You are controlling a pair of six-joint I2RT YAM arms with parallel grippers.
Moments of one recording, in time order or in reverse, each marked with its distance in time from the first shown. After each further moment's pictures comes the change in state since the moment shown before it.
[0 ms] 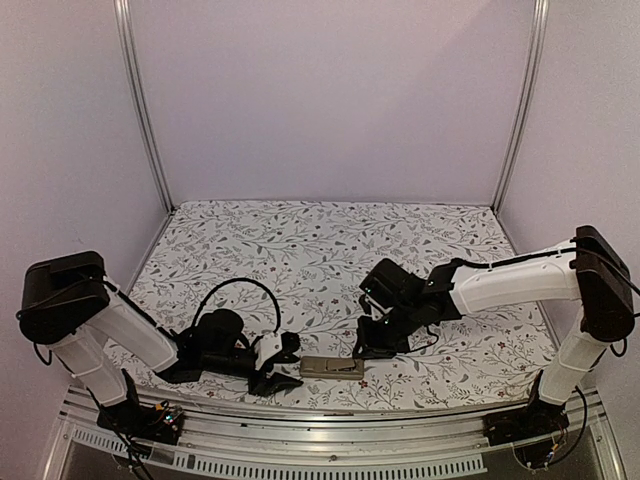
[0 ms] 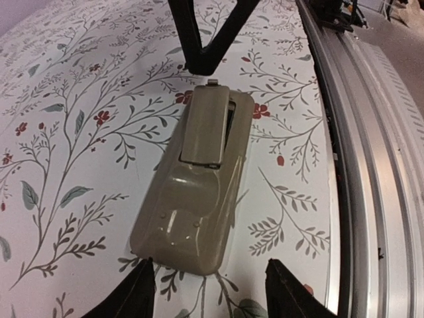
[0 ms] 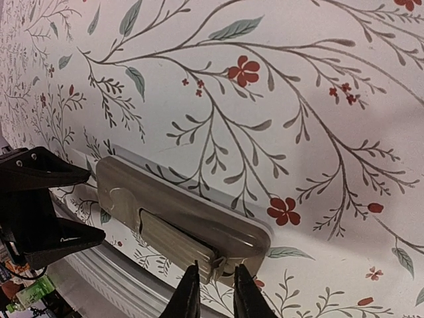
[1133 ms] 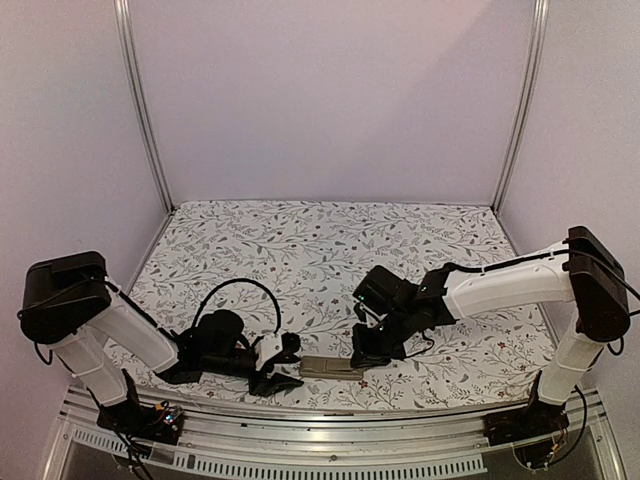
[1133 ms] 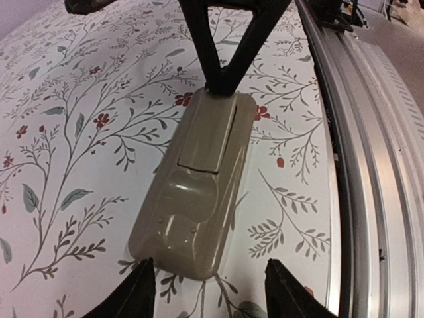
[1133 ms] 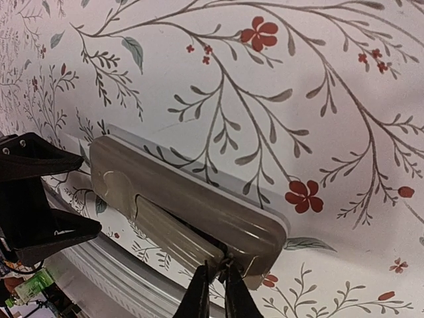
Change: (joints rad) left arm -0.006 0.007 -0.003 0.018 -0.011 0.003; right arm 0.037 0.029 0.014 -0.009 -0.018 0.026
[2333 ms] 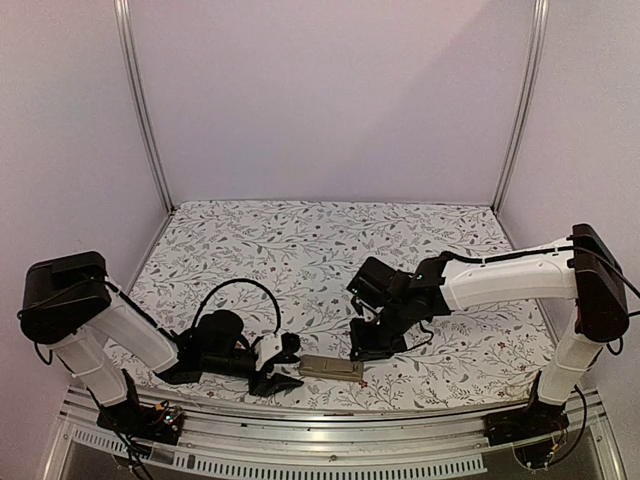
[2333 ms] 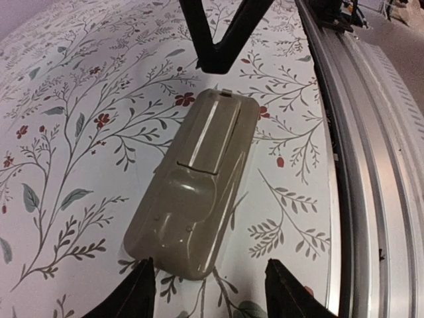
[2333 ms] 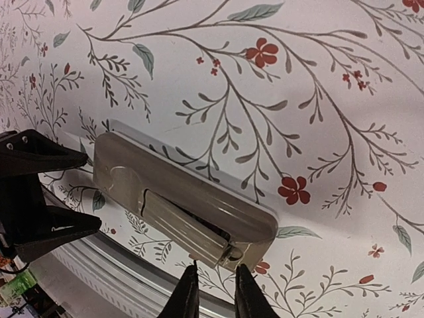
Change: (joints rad) left arm 0.000 0.000 -0.002 0.003 -0.001 0.000; right arm 0.012 0.010 0.105 -0.150 0.058 -0.052
